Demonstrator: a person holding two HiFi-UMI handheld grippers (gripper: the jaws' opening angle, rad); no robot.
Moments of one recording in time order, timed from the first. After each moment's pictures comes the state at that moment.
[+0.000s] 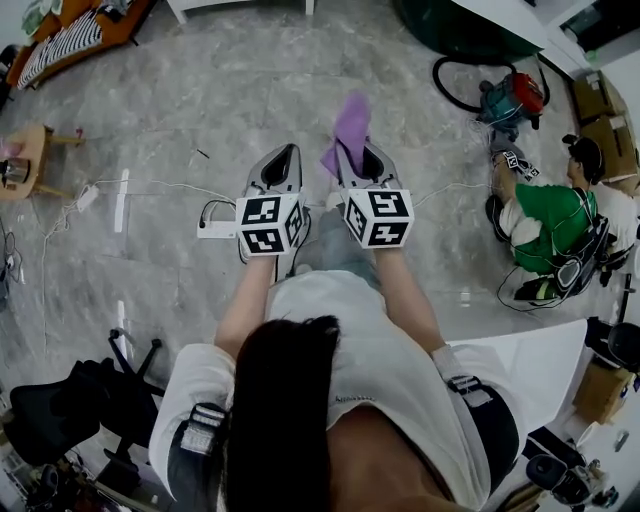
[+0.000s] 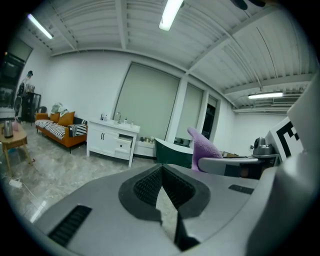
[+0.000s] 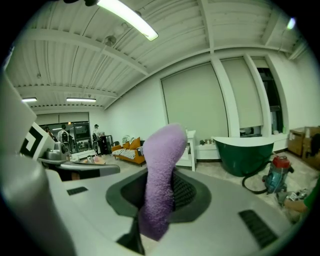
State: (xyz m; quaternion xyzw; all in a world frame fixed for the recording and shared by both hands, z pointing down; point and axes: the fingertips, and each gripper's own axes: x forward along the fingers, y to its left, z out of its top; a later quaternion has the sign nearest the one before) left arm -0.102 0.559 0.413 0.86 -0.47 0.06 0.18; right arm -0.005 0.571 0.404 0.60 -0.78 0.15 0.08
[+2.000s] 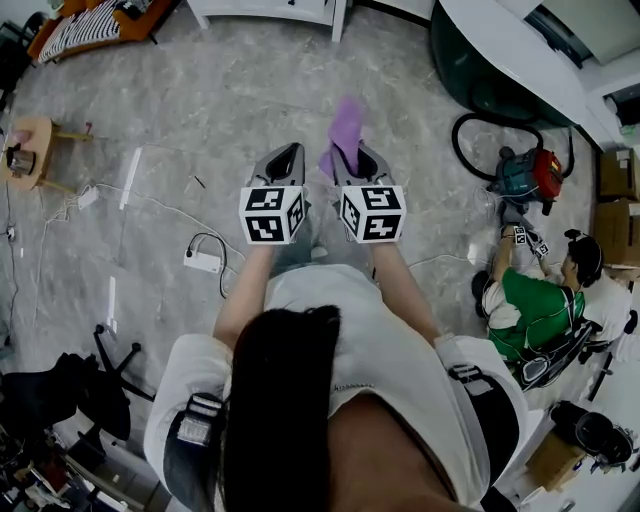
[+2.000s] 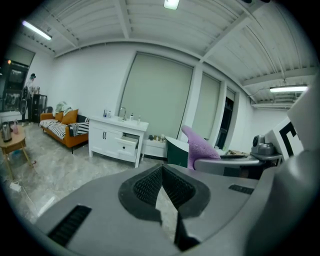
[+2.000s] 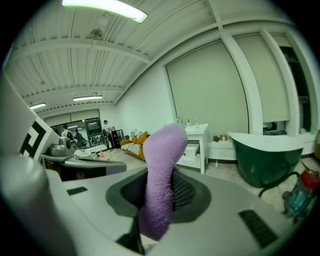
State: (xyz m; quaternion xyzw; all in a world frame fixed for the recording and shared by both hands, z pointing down) left arm 0.010 0.288 0.424 0.82 -0.52 0.09 0.20; right arm 0.093 0.288 0.422 0.52 -0.83 0.17 0.12
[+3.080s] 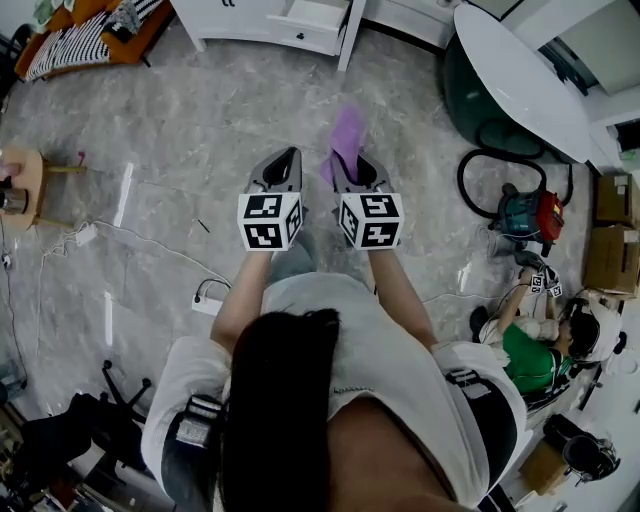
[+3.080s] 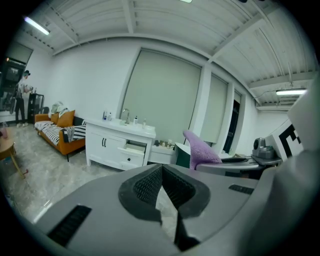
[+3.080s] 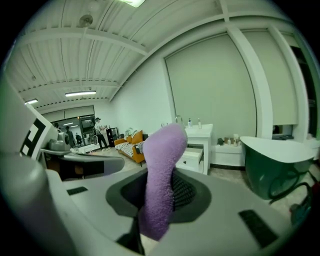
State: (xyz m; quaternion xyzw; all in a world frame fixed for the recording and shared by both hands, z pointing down) left arm -0.059 0.052 0.426 0.82 -0.52 0.08 0.20; right arm 0.030 0.057 0.429 0.53 -0.82 0.17 0.13
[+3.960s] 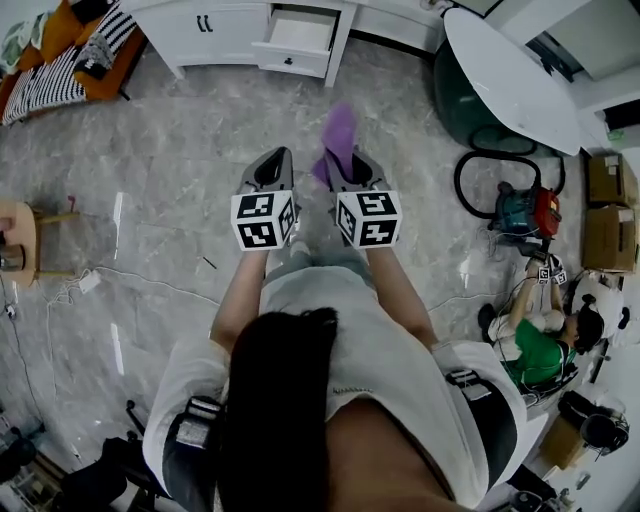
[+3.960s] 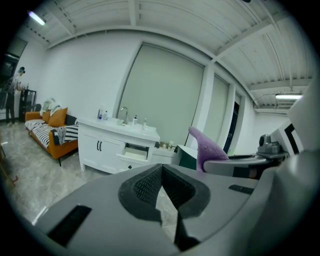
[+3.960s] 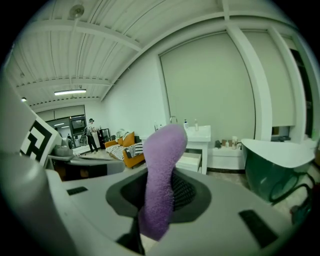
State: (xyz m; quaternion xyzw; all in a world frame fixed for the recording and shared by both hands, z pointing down) left arm -0.105 -0.092 0.434 0.84 -0.50 0.09 0.21; right arm -0.009 -0.075 0.425 0.56 -0.80 0.17 0.13
